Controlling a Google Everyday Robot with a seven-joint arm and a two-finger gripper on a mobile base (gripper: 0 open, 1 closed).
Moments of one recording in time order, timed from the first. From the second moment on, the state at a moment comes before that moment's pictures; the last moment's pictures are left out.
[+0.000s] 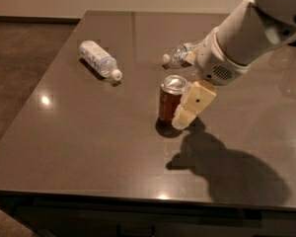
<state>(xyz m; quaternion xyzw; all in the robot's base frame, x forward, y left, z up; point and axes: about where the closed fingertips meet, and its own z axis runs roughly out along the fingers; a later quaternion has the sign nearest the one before) 0.495 -0.084 0.921 -0.61 0.75 0.08 0.25</state>
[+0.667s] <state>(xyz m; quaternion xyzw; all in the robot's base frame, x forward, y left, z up) 0.505 -0.056 0.910 -0.60 0.75 0.10 0.26</state>
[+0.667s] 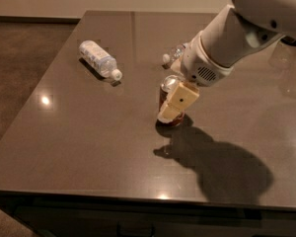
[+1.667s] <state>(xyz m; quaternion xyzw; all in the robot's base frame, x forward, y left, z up) 0.540 -0.049 0.932 -0.60 0.74 0.11 0.27</state>
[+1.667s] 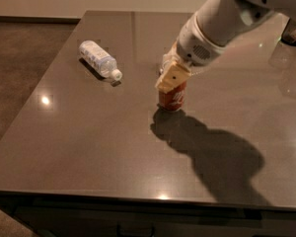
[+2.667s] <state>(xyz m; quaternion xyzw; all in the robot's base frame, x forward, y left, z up) 0.661 -0.088 0.941 -0.54 0.79 0.10 0.27</state>
